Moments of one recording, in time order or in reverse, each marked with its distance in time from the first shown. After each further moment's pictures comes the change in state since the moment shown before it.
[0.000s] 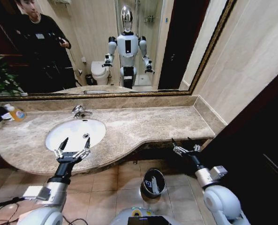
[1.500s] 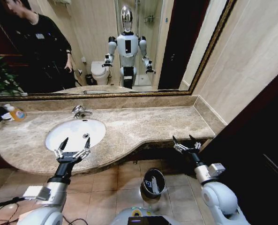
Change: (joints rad) left arm 0.000 0.000 0.000 0.000 0.000 0.000 0.000; right arm 0.041 0.011 0.000 -0.032 -0.076 0.018 -0.004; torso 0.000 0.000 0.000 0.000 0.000
